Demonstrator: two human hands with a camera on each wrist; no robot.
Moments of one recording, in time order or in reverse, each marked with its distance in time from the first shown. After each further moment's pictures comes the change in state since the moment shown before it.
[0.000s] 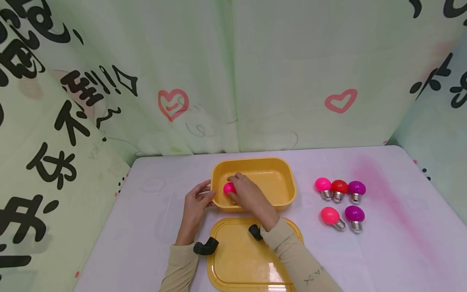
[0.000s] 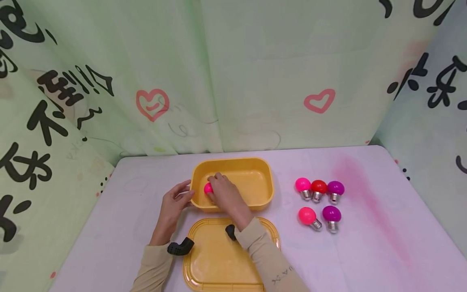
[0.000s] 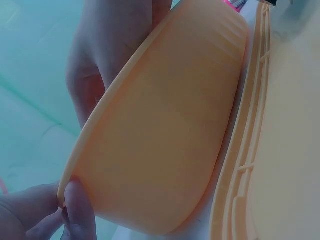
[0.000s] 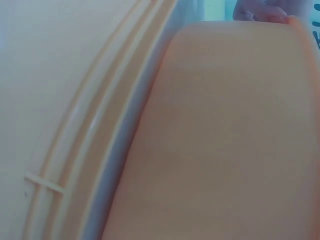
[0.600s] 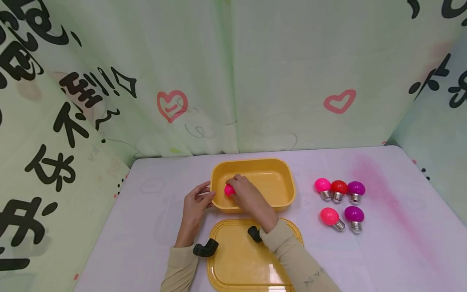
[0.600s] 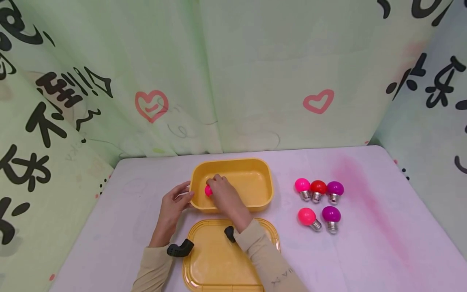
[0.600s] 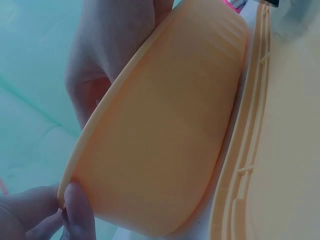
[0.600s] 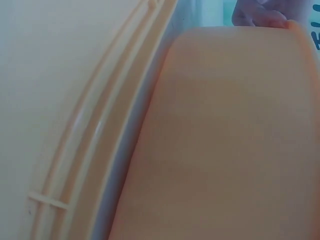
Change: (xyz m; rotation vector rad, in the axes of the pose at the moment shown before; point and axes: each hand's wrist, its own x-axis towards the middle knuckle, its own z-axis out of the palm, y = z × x) left_hand 0.000 0.000 0.000 -0.016 0.008 -0.004; right_hand -0.002 -0.001 0.001 0.009 0.034 -0.044
